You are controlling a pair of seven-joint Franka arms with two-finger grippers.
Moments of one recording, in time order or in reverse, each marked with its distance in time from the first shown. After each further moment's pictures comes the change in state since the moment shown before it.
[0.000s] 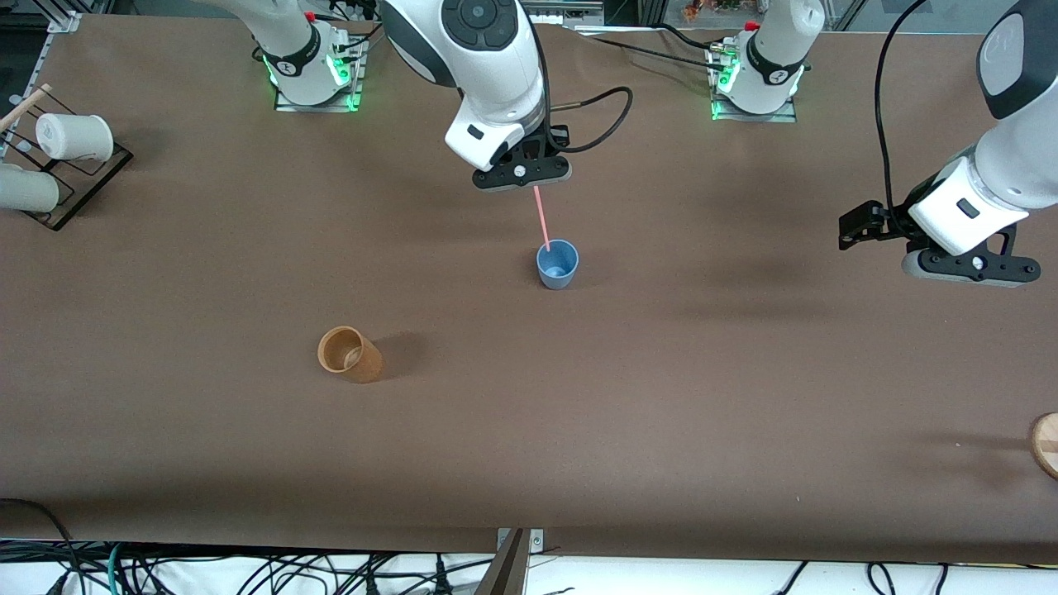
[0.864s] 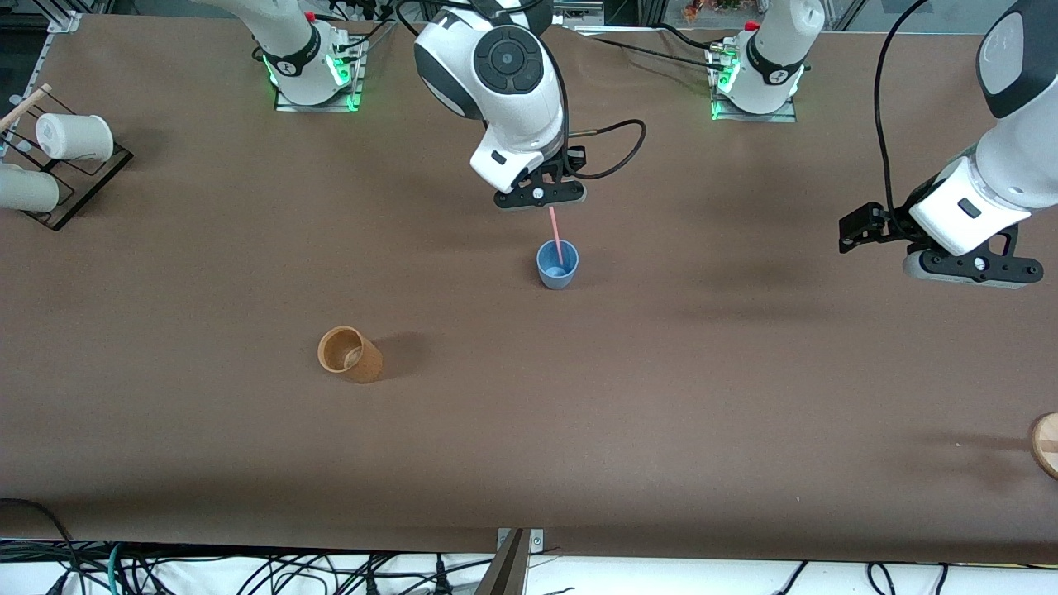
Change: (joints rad) left arm -0.001 0.002 0.000 0.005 0.000 0.015 0.000; right arm 0.019 0.075 0.001 0.000 -0.002 0.081 0.026
